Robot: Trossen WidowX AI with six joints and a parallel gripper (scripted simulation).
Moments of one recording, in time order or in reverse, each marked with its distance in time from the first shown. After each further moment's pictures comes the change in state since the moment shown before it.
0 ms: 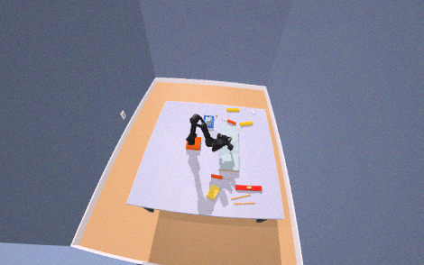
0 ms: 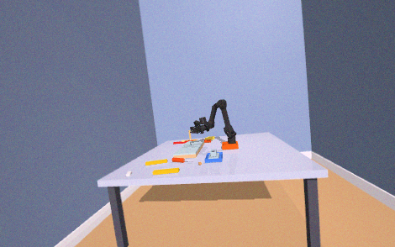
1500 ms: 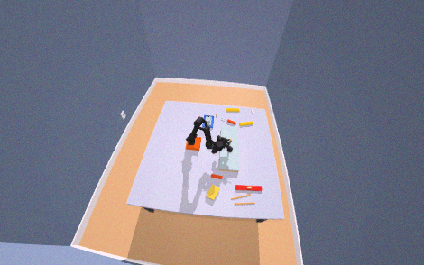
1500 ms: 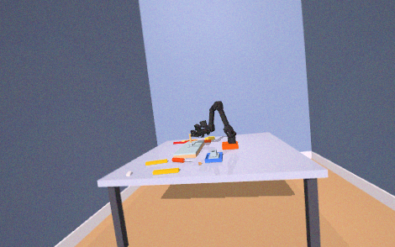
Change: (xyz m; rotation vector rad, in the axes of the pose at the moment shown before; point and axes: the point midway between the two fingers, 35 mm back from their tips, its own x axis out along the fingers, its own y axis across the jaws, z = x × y) arm 0.003 0.001 -0.035 -0.008 -0.002 0.002
